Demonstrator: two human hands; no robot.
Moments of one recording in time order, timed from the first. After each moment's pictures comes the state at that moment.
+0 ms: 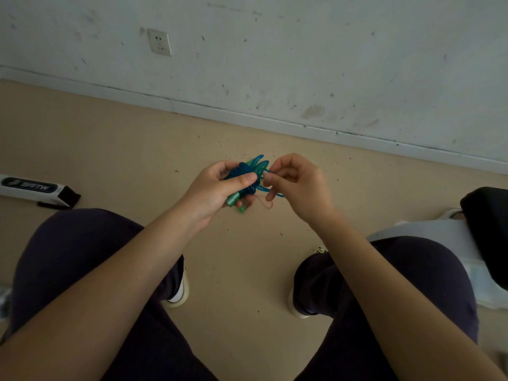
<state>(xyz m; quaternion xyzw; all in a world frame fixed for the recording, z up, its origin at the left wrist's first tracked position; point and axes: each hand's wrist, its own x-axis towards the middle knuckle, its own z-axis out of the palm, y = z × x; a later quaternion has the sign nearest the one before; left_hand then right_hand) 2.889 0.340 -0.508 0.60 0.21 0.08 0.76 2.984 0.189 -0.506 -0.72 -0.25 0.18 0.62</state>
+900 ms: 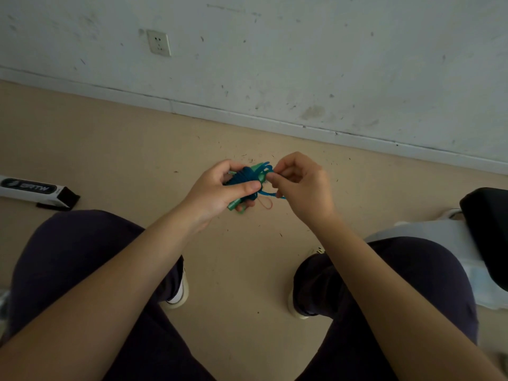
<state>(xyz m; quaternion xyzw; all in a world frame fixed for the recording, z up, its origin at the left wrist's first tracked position) 2.888 0.339 -0.510 0.67 0.20 0.07 0.71 2.984 0.189 -0.508 -0.79 -0.24 0.08 0.56</state>
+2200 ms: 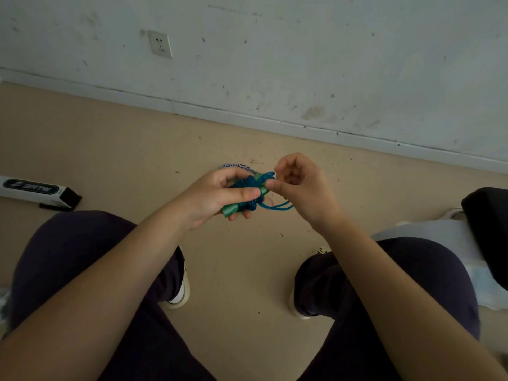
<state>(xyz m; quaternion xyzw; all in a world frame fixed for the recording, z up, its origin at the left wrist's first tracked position) 2.881 0.348 -0.501 0.67 0.12 -0.04 0.73 2.986 0.182 -0.502 -0.73 -0.26 0.18 0.60</state>
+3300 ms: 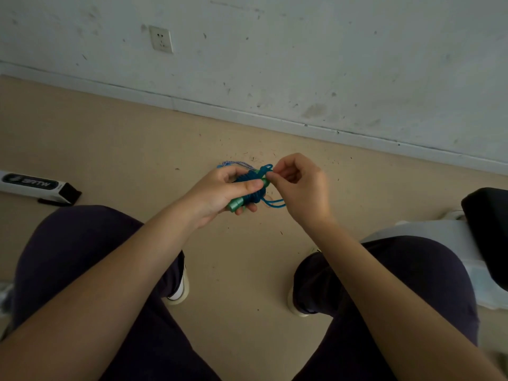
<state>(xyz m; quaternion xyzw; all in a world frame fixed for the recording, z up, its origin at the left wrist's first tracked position) 2.889 0.343 -0.510 0.65 0.19 -0.02 0.74 2.976 0.194 -0.515 -0.80 -0.24 0.03 0.55</state>
